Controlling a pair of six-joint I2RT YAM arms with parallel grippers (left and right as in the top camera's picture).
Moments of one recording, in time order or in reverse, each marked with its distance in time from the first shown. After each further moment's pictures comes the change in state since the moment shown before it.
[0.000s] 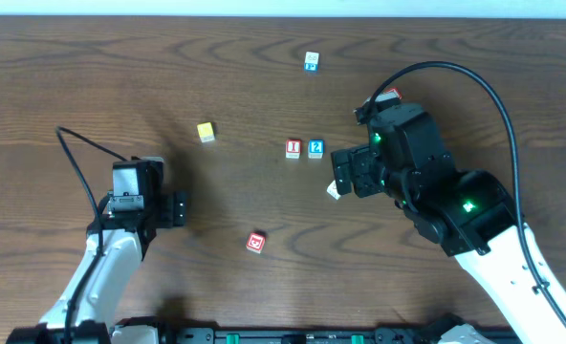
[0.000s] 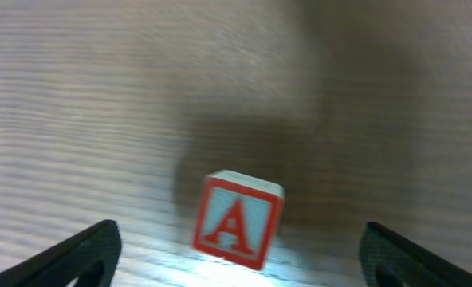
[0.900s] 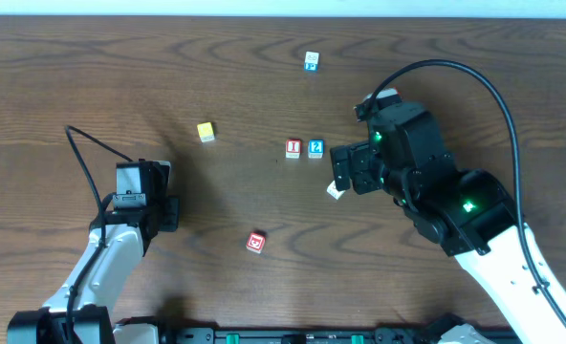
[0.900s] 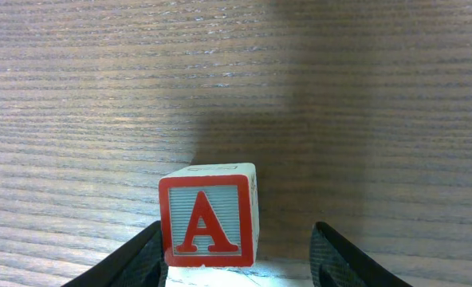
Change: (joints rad) left arm 0.000 0.048 0.000 -0.003 0.043 0.032; right arm 0.000 0.000 0.000 0.034 0.004 0.000
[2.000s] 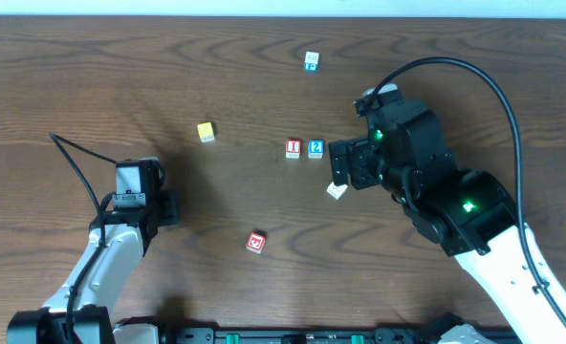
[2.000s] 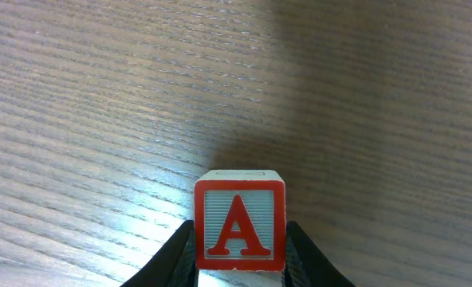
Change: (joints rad) left arm 0.000 0.000 0.001 0.023 -0.015 -0.234; right arm 0.000 0.000 0.000 0.047 0.000 0.000
